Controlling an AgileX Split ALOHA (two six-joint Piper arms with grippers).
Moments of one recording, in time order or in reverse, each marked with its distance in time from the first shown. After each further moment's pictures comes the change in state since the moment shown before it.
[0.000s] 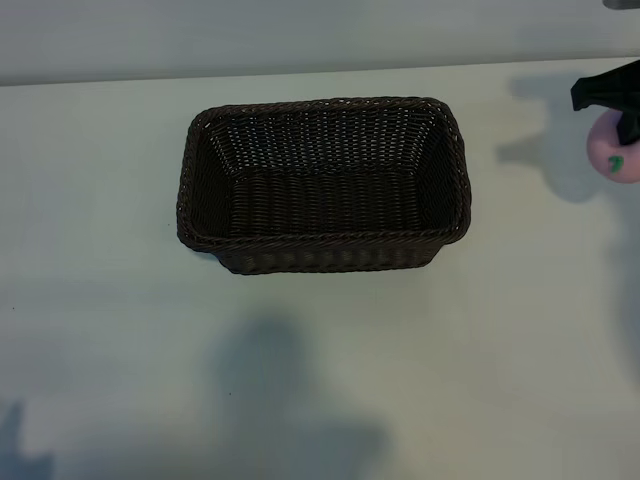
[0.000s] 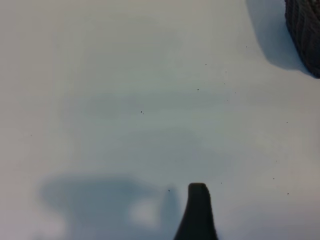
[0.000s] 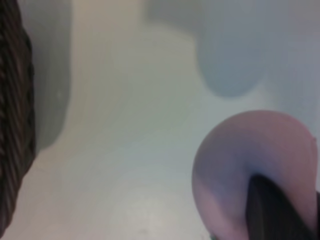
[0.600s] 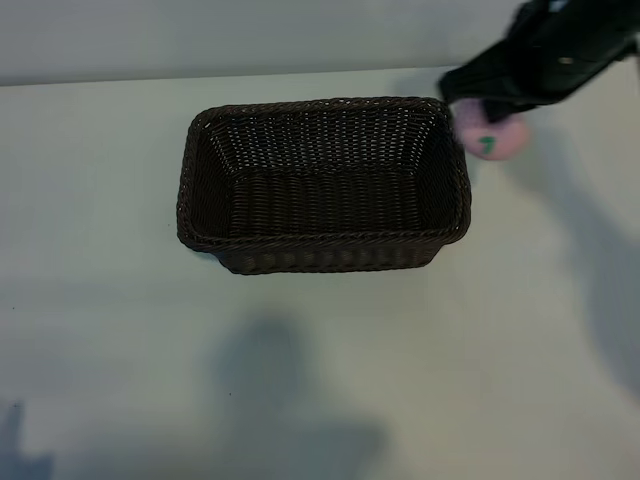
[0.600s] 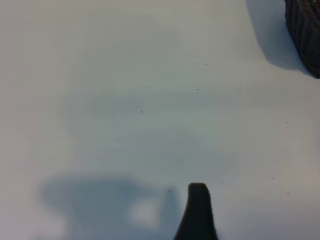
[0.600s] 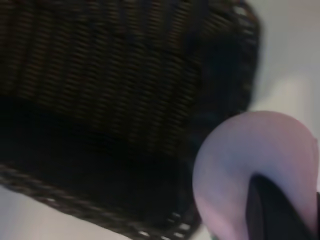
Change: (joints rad) left arm 0.000 0.000 0.000 0.000 0.000 0.000; right arm 0.312 0.075 -0.177 0.043 0.000 -0.020
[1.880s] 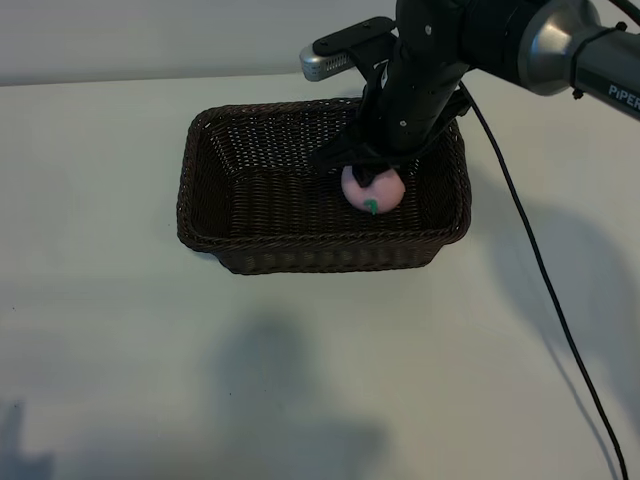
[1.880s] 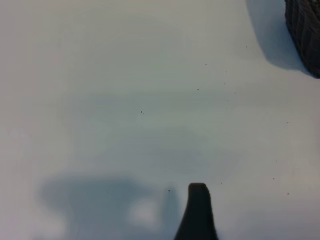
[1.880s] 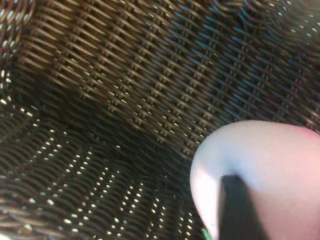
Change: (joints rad) left arm 0.000 0.000 0.000 0.000 0.000 0.000; right arm 0.169 0.349 -0.228 0.022 0.020 0.004
